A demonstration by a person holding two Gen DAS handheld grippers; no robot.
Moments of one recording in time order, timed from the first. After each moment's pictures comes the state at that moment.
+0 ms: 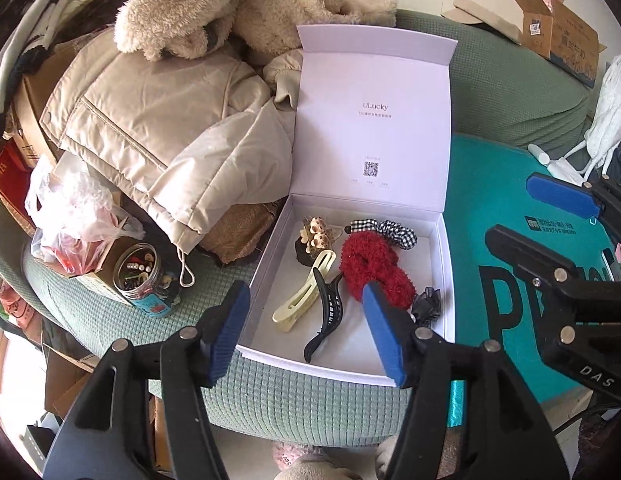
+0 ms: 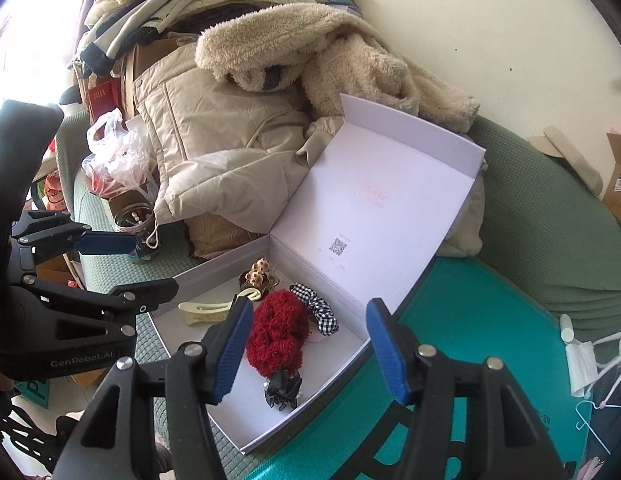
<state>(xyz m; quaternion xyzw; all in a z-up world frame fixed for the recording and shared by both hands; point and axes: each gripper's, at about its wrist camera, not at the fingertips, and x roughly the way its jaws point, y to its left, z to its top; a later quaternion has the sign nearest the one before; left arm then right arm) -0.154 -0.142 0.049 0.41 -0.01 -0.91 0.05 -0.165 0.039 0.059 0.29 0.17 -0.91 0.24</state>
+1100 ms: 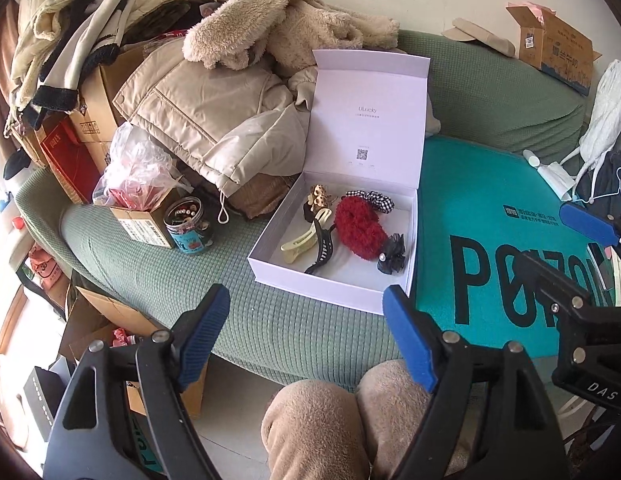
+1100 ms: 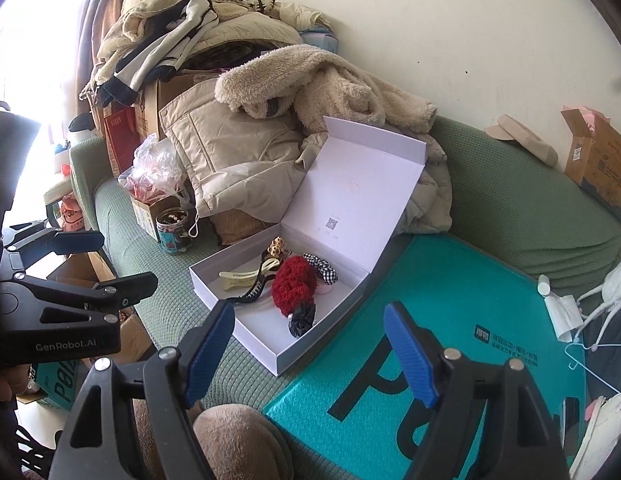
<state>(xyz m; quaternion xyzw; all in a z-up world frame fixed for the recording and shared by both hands) -0.001 -0.089 0.094 0.39 0.01 -0.91 0.10 -0.042 0.101 0.078 0.29 0.12 -0.92 0.23</state>
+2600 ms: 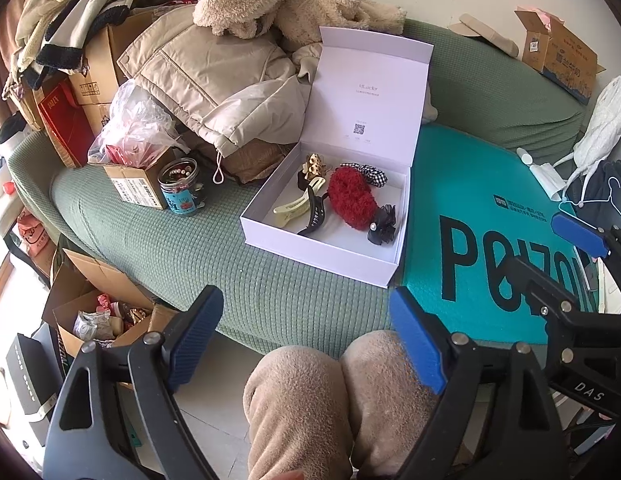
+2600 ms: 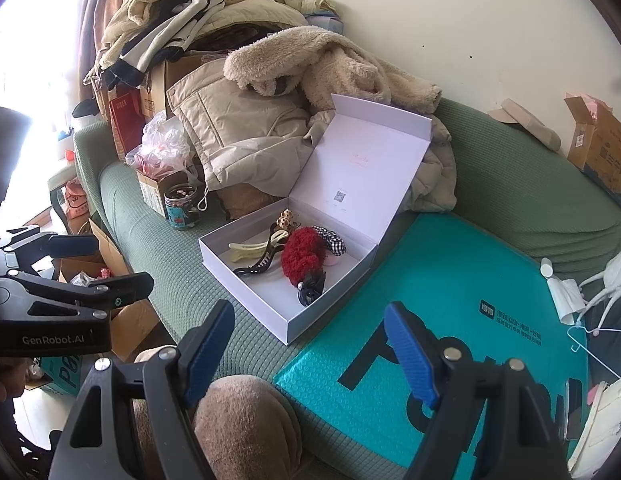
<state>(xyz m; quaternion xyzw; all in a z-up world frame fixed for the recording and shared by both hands) 0.024 -0.096 0.081 0.42 0.06 -0.90 0.09 -0.024 0.103 0.065 0.31 0.13 -0.91 0.23</state>
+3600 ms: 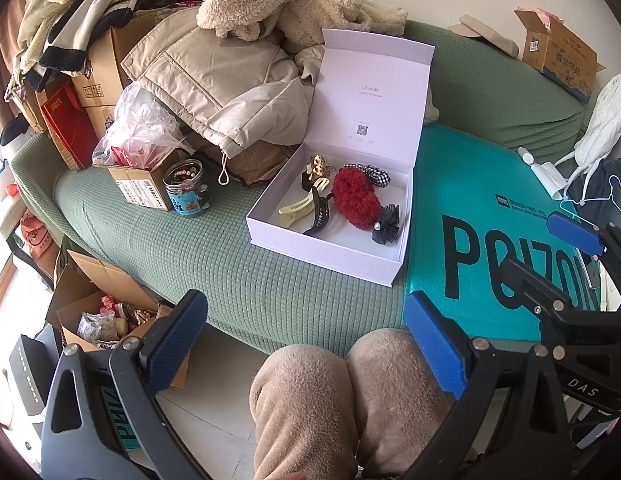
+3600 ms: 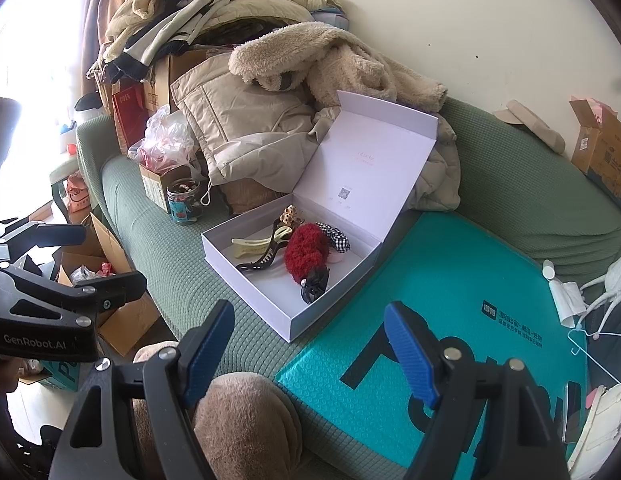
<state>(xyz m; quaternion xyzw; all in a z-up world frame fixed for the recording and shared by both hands) 0.032 -0.100 0.083 0.42 0.05 -0.90 0.09 -0.024 0.099 0.061 0.31 0.14 -0.91 0.24</state>
